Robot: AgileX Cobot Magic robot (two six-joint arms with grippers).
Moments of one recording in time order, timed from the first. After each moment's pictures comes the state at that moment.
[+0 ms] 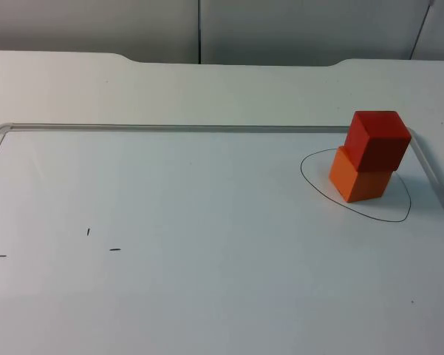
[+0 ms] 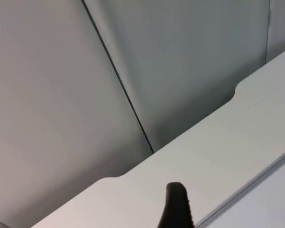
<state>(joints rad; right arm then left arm) 0.33 0.73 -1.52 -0.03 1.13 -0.22 -0.55 1.36 -1.58 0.20 0.80 0.10</state>
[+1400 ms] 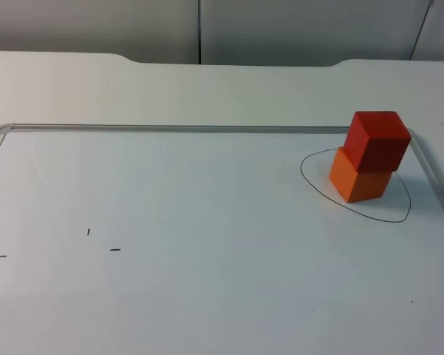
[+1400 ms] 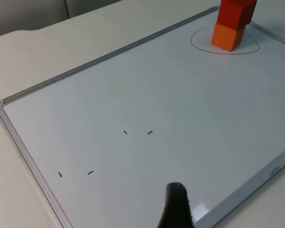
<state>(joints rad) 0.33 0.27 -1.00 0.13 0.99 -0.29 -0.55 0.00 -0.54 -0.05 1.12 0.05</state>
